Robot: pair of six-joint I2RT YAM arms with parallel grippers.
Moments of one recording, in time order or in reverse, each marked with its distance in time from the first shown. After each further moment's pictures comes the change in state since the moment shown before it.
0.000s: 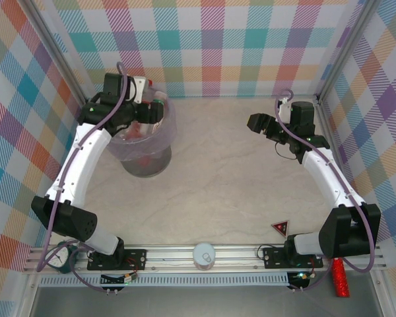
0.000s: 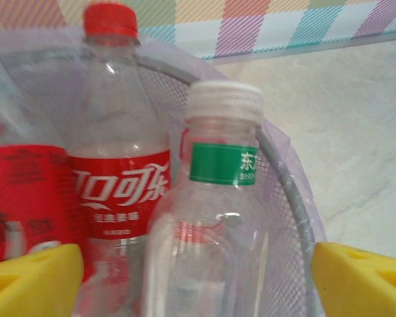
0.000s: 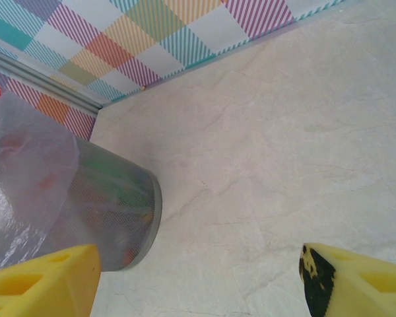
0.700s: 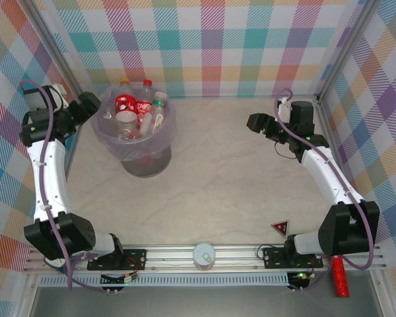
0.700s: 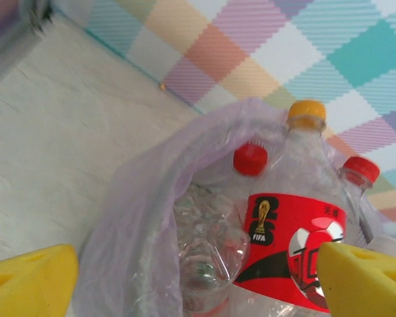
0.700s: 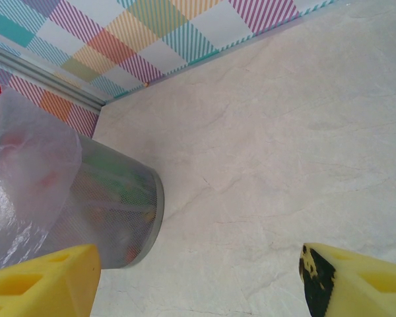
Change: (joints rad) left arm 0.575 -0.144 -0.252 0.183 0.346 -0.404; right arm -0.006 0.018 0.005 0.005 -0.021 -0.001
